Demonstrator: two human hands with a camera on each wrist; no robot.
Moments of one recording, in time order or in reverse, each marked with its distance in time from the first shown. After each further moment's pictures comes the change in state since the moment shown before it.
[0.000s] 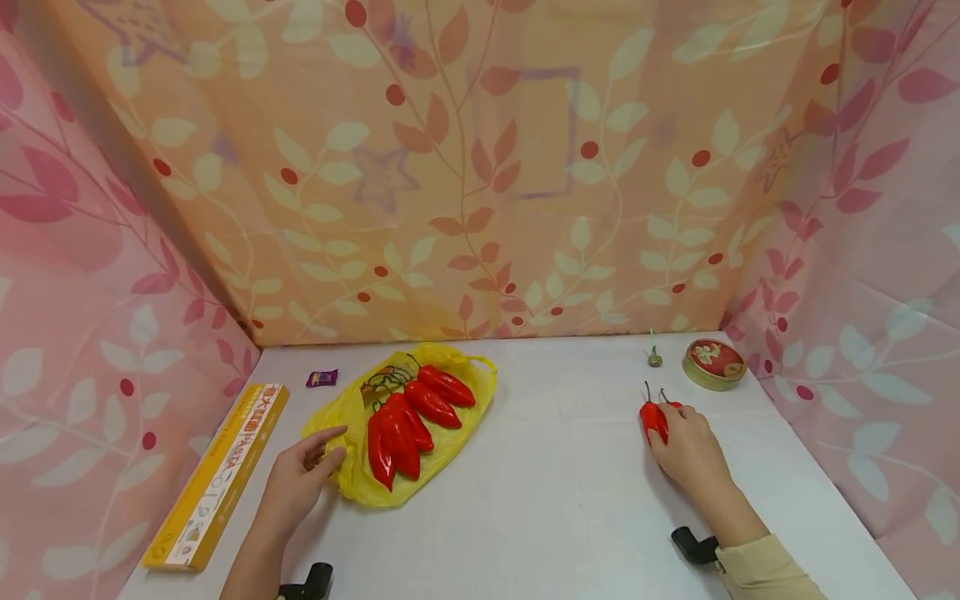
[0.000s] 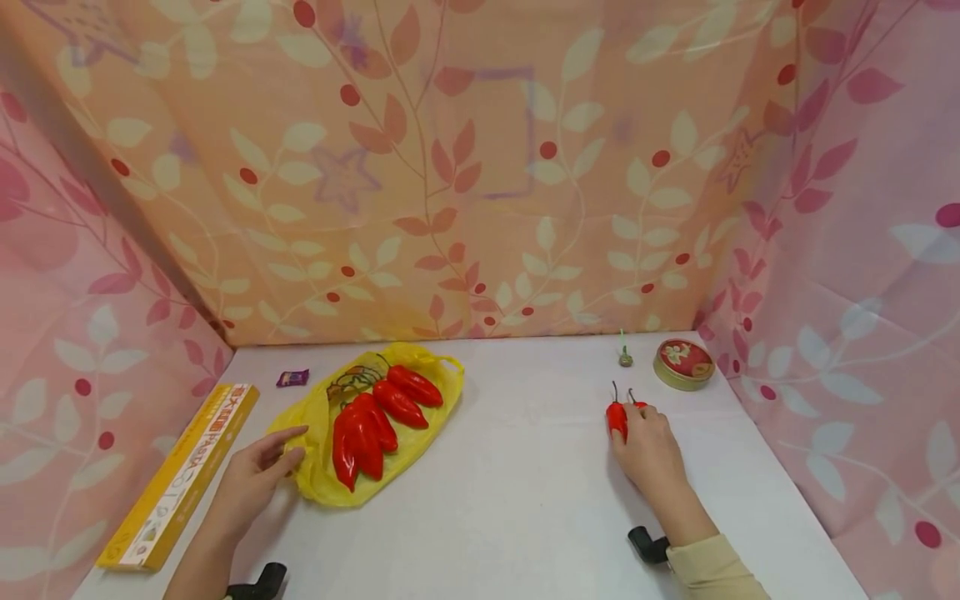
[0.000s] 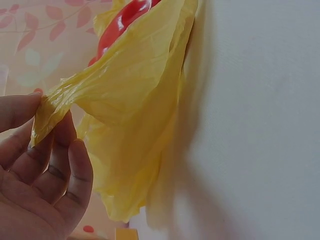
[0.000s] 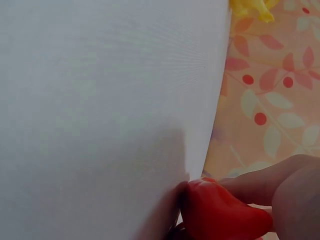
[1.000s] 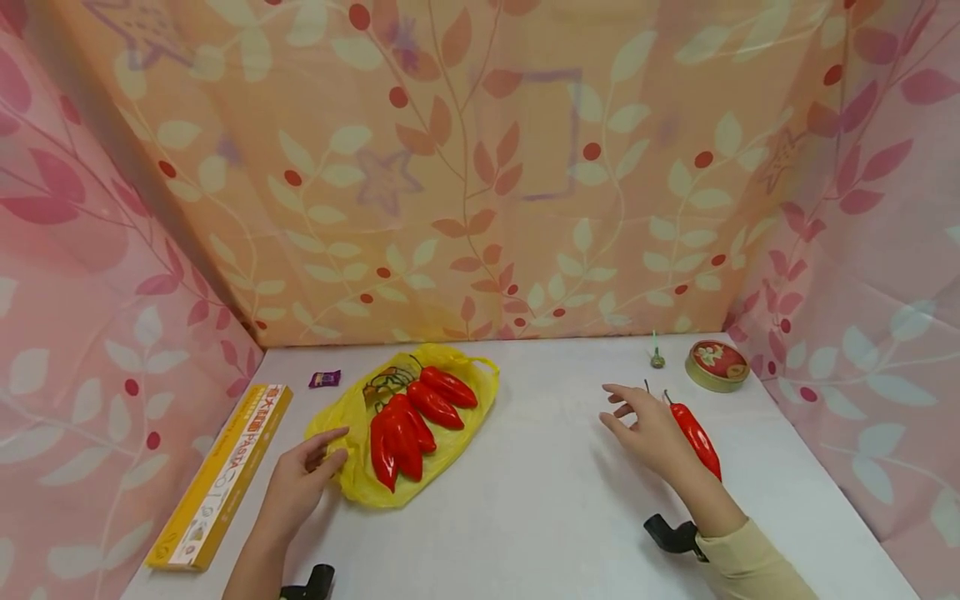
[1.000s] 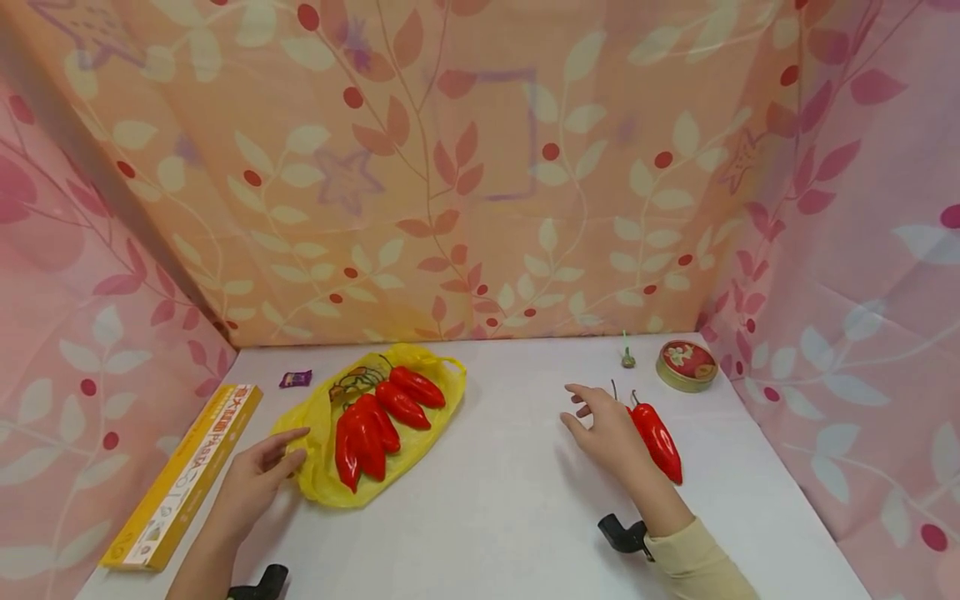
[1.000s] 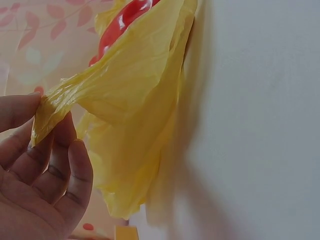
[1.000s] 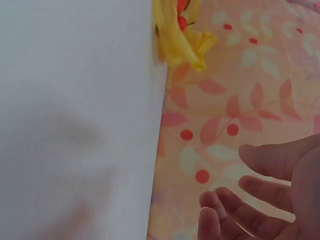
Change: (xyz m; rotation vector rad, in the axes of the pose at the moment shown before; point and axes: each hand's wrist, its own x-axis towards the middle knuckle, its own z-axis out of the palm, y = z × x) left_hand -0.001 -0.002 0.000 -0.004 0.004 -0.010; right_hand 0.015 -0.060 -0.021 0.382 -0.103 -0.147
